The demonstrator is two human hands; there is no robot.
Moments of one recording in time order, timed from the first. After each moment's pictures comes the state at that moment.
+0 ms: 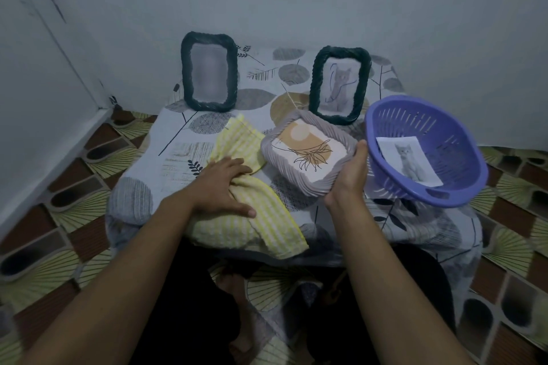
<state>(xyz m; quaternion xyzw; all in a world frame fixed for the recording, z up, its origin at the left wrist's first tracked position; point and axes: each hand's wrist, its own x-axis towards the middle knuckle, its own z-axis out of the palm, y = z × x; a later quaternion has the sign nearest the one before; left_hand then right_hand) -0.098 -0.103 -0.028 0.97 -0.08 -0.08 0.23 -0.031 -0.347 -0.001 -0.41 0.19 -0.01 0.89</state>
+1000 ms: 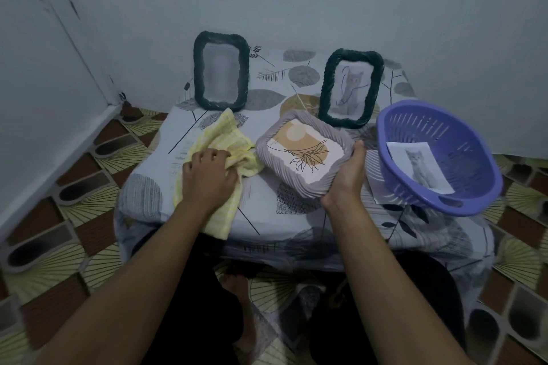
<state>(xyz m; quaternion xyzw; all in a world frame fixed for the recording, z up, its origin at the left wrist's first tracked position) -0.094 -0.100 -0.047 0.97 0.15 0.13 0.11 -0.037 -0.325 0.006 -0.41 0.18 0.02 0.89</state>
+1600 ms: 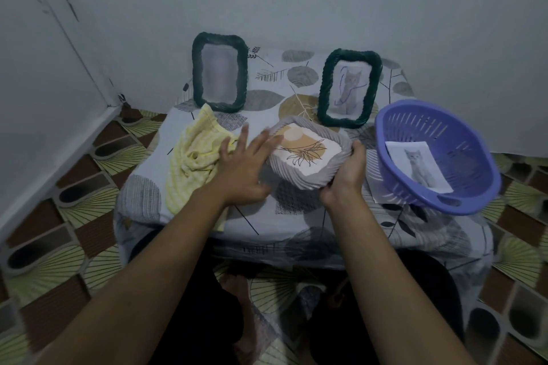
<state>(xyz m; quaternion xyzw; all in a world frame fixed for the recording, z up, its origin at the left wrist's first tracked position) -0.082 -0.142 0.000 0.99 -0.08 0.04 0.12 -0.047 -0.327 0.031 -0.41 0.19 0.07 0.89</state>
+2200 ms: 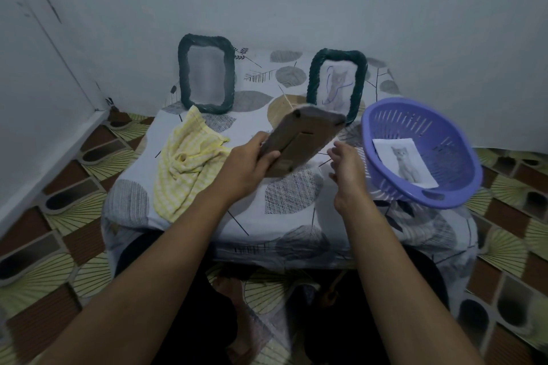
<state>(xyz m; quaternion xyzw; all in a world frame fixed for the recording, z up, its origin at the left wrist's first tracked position) -0.078 -0.170 0.009 0.89 -0.10 0.20 0.39 -0.046 -0.364 0.030 -0.67 0.17 0.04 0.73</state>
